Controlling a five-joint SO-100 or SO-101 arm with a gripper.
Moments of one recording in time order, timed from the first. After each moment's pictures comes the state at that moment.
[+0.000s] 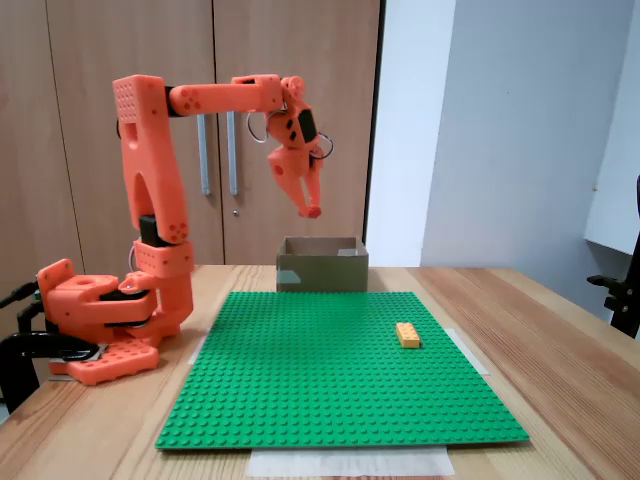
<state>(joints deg) -48.3 92.1 80.6 75.6 0.5</state>
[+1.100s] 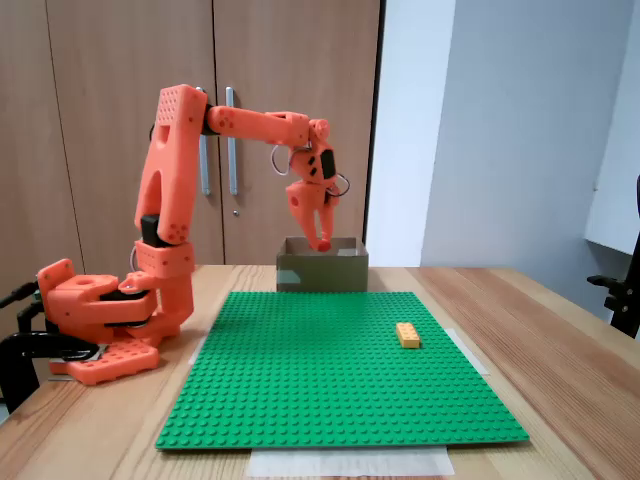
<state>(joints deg) -45.4 74.6 75.1 72.9 3.8</state>
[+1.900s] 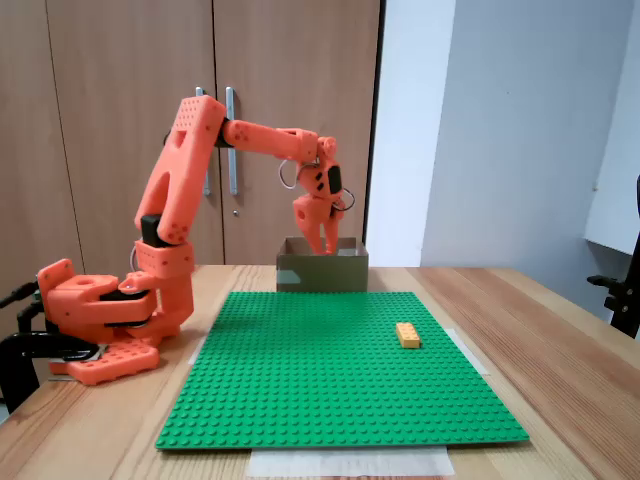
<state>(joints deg) -45.7 64.5 68.3 71.1 4.1</state>
